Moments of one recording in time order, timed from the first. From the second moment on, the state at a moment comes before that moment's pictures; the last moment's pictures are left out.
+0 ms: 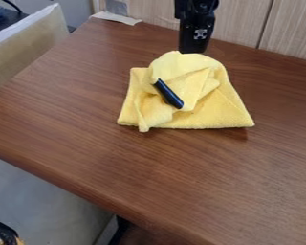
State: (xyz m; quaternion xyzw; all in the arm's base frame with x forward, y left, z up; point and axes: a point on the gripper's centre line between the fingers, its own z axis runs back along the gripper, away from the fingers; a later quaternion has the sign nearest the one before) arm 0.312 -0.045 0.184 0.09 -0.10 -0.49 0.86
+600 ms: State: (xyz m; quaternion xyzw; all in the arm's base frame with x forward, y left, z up) arm 0.290 -0.039 0.151 0.08 -0.06 -0.51 0.86
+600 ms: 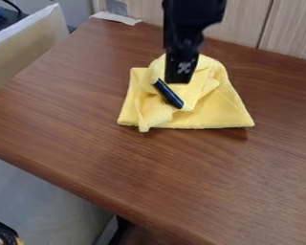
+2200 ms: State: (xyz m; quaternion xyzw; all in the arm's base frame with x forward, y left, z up) arm 0.289 -0.012 0.106 0.08 0.00 -0.49 0.87
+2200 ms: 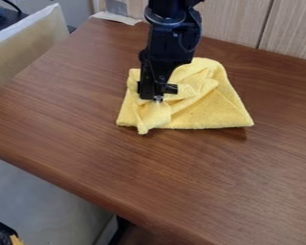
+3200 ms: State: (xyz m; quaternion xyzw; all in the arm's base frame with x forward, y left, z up) arm 0.393 0.069 0.139 0.07 -0.06 -0.36 0.93
